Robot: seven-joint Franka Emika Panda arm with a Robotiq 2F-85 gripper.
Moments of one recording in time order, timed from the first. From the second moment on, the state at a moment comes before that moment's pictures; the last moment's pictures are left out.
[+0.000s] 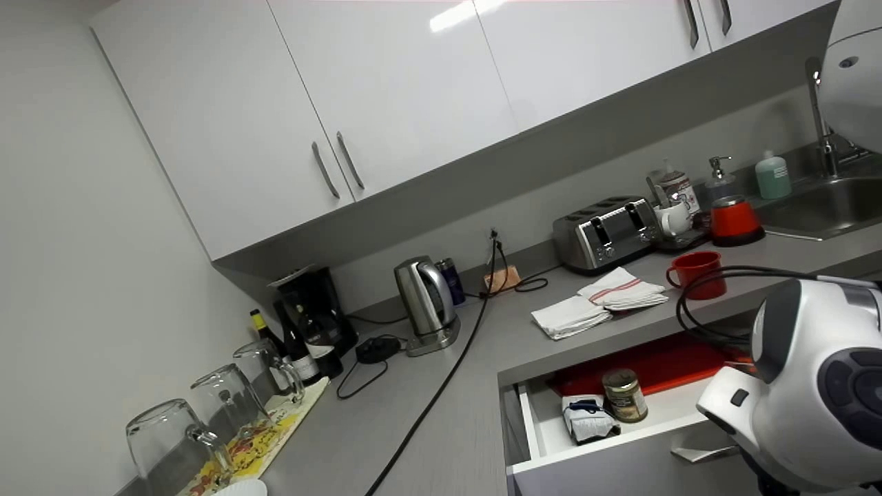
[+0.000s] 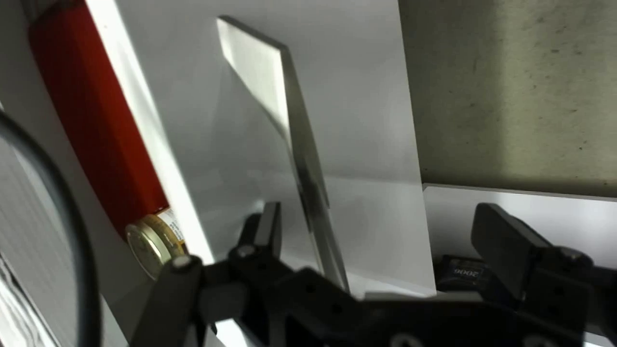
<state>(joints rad) 0.21 0.63 0.20 -2.09 -1.51 2.41 1.18</state>
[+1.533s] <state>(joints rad) 0.18 0.79 0.02 -1.72 -1.29 2.25 1.18</state>
